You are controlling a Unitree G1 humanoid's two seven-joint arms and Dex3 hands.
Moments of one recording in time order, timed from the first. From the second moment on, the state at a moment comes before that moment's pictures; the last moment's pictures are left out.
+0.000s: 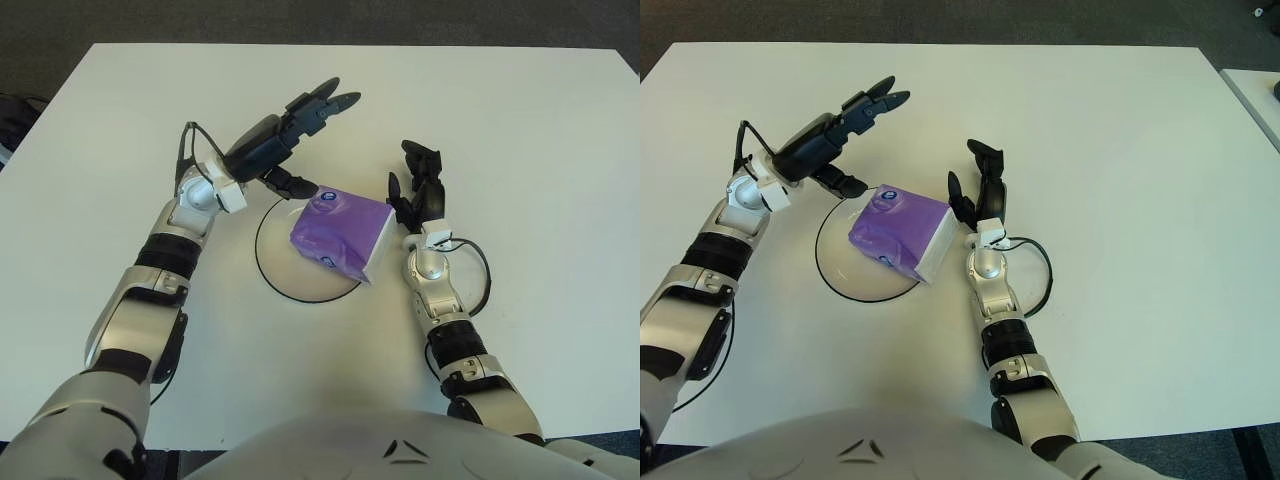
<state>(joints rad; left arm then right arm) -0.66 0.39 -0.17 0.58 0.10 -1.04 -0.33 -0.28 0.11 0.07 0.46 -0.13 -0.43 -0.34</state>
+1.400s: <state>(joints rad) -0.70 0.25 0.05 0.56 -0.06 -0.55 -0.17 -0.30 0.11 0.04 0.50 -0.10 -0.46 -0.26</state>
